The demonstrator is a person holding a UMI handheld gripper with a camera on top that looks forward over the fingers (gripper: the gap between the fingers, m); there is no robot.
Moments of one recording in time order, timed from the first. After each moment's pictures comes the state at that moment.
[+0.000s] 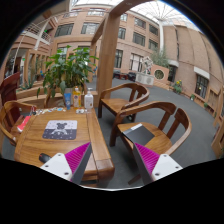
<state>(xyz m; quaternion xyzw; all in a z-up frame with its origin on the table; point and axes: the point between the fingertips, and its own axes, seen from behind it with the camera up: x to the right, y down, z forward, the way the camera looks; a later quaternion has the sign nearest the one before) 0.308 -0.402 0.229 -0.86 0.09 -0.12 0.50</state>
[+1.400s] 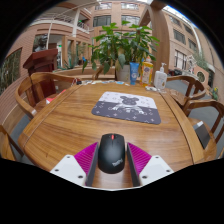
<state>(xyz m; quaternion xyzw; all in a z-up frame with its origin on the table) 0.019 -0.257 -0.013 -0.88 -0.09 0.03 0.46</state>
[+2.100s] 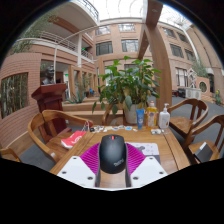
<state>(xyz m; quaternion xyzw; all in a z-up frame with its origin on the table) -0.023 -0.229 0.193 -0.80 -0.08 0.11 0.59</state>
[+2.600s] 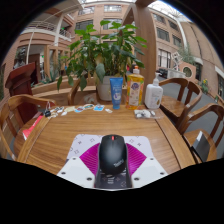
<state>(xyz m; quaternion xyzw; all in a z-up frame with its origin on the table) 0.053 -0.024 0.041 -0.87 -0.01 0.00 0.49</state>
